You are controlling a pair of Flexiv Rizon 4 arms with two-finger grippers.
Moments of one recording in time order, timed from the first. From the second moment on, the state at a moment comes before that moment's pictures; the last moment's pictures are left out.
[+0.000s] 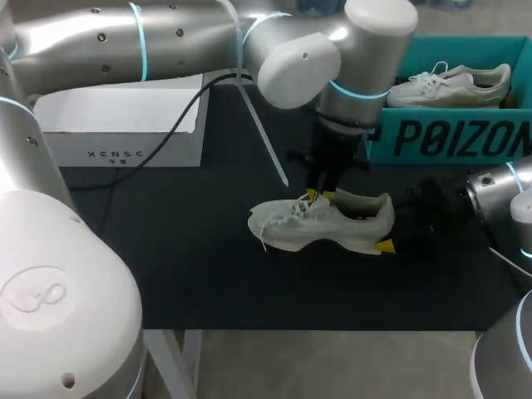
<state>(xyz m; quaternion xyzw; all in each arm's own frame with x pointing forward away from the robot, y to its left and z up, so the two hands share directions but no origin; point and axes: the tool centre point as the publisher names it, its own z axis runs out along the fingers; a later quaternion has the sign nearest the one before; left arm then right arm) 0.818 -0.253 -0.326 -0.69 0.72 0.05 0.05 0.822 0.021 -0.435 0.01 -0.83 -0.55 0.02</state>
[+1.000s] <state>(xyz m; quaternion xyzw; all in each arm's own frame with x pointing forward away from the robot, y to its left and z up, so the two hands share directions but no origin) 0.812 -0.266 -0.347 -0.69 0.72 0.07 0.04 0.822 0.021 -0.435 0.01 -0.83 -0.55 0.02</state>
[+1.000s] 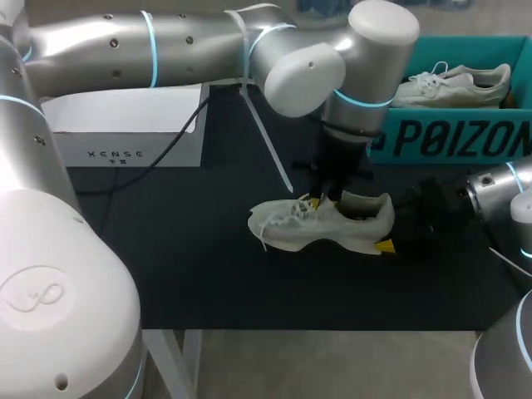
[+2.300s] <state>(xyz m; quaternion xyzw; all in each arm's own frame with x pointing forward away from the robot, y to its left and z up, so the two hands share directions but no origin) 0.827 -0.214 -0.330 -0.72 0.69 0.04 0.02 0.822 0.021 -0.435 0.01 -0.83 -0.55 0.02</state>
